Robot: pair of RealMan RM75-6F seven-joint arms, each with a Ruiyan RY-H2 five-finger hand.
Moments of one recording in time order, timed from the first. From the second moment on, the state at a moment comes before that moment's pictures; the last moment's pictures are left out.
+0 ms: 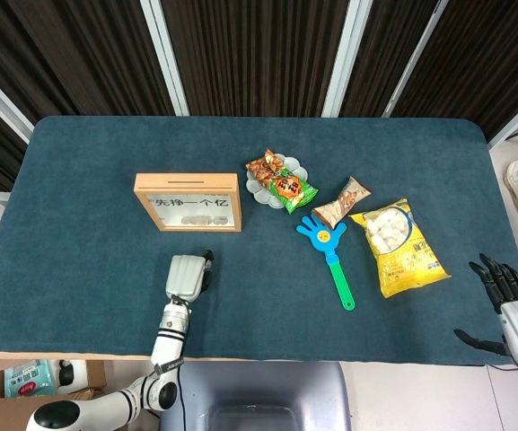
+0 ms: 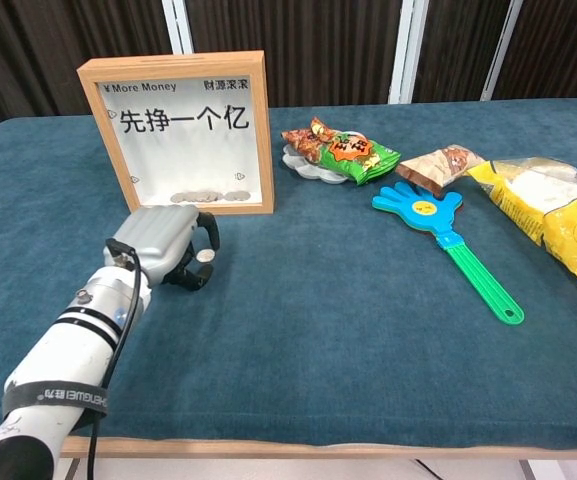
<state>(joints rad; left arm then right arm) -0.70 -2.17 -0.27 -0.82 1.16 1.17 0.42 0.04 -1.01 0.00 -1.59 -1.62 1.52 0.24</state>
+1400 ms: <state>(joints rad) -0.69 -2.17 -0.27 -0.78 1.19 1.14 0.46 0.04 -1.01 0.00 -1.59 -1.62 1.52 0.23</state>
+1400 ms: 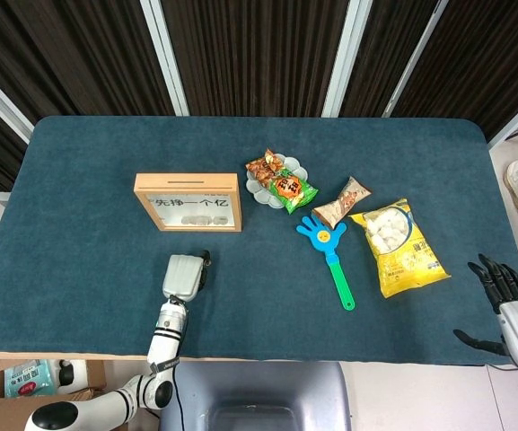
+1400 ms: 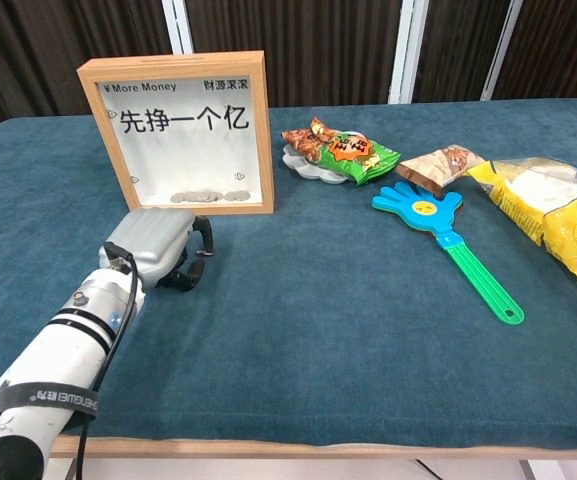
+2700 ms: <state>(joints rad) -0.70 -2.18 -0.29 -0.73 1.23 1.18 0.41 0.05 -1.01 0.00 -1.60 -1.61 1.51 0.21</state>
